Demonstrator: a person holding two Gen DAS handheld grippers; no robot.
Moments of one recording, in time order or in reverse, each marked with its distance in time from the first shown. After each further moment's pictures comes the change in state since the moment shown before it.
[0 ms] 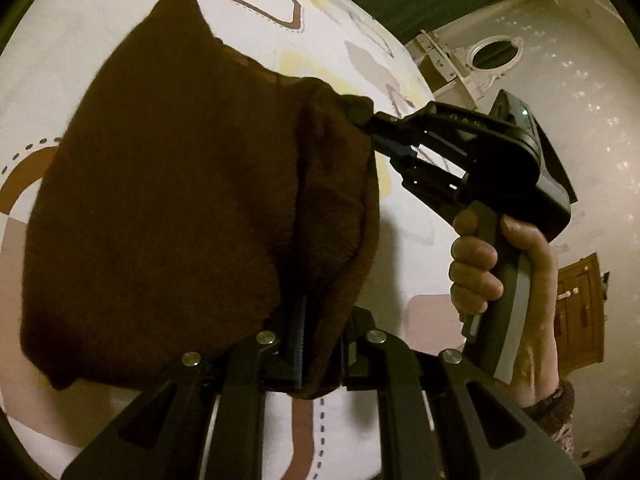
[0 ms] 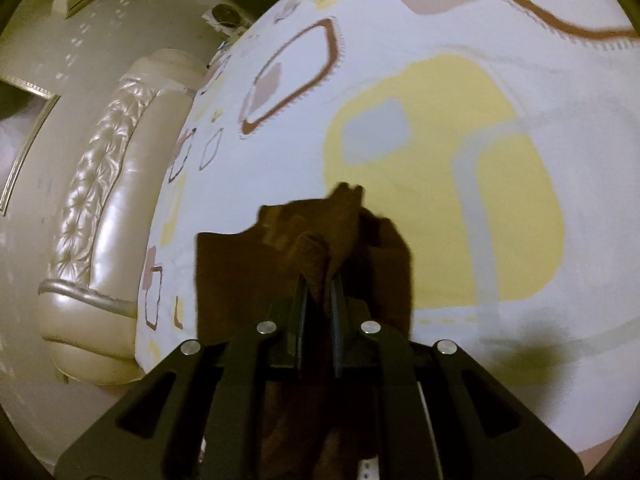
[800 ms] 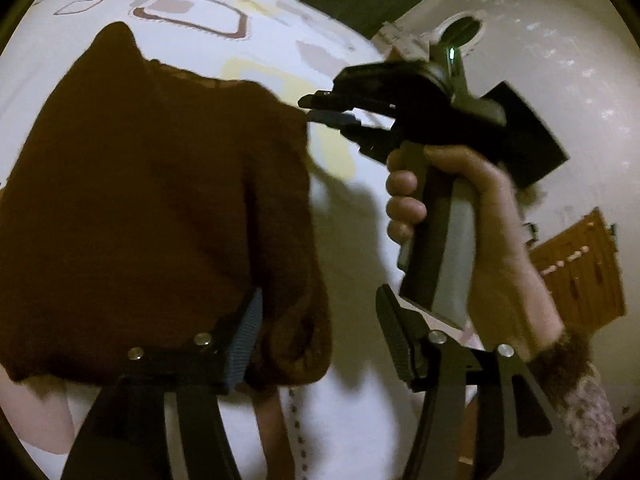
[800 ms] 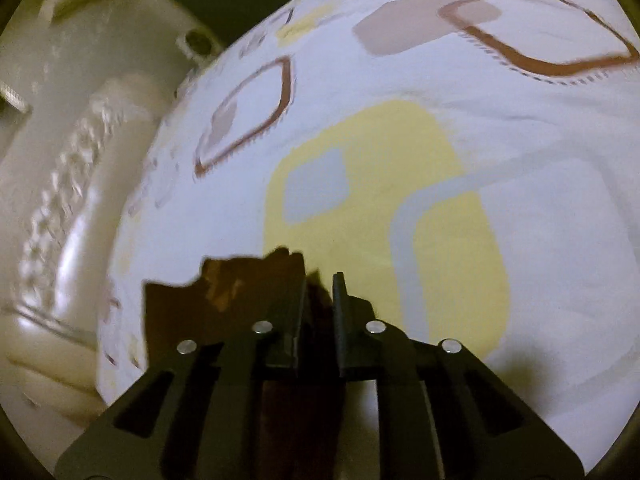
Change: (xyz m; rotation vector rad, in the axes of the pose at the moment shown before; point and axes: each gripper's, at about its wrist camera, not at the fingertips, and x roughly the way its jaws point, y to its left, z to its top) left arm 0.010 -0.038 -0.024 0.170 -0.042 -0.033; right arm -0.010 -0.024 0.021 0.019 -0.160 -0.118
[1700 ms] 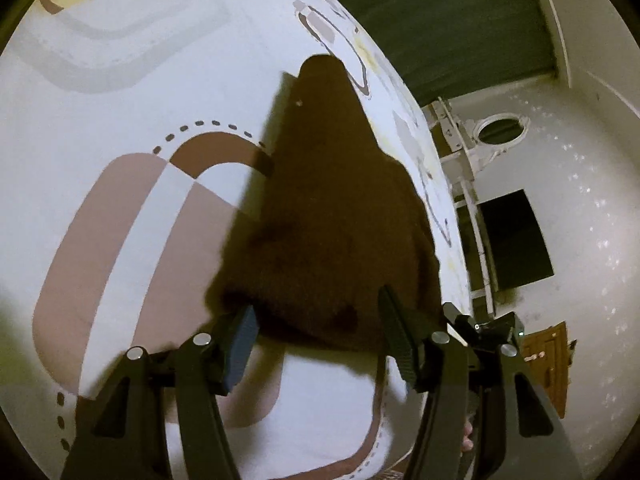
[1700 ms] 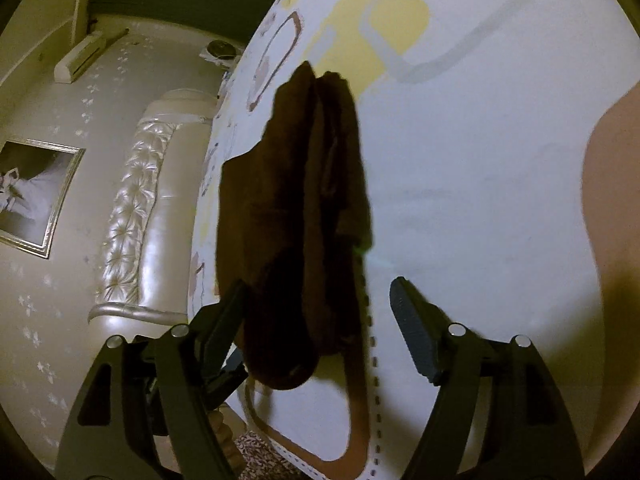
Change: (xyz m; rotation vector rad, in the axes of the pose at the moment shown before) left arm -0.101 0.138 -0.023 -0.378 -0.143 -0.047; right arm -0.052 -0.022 -0.168 0.199 0.101 0.289
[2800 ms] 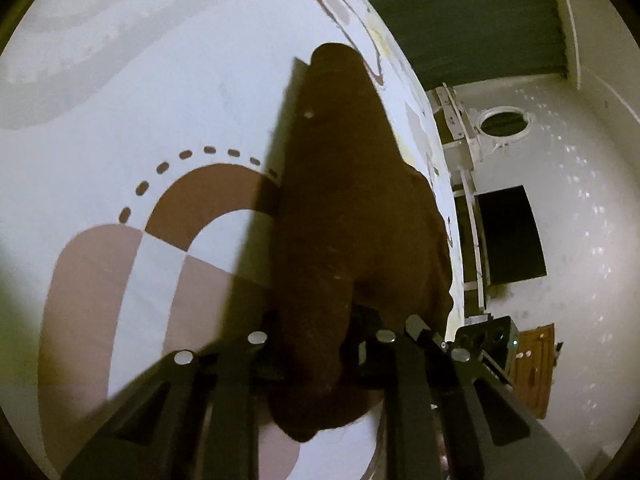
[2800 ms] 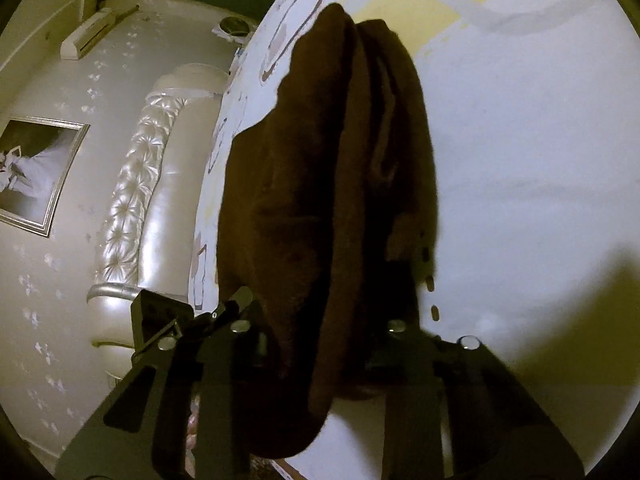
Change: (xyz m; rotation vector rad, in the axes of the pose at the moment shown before) left arm 0.029 0.023 0.037 -0.037 0.105 -0.031; right arm 0.052 0.011 0.002 -0.051 0.060 0.021
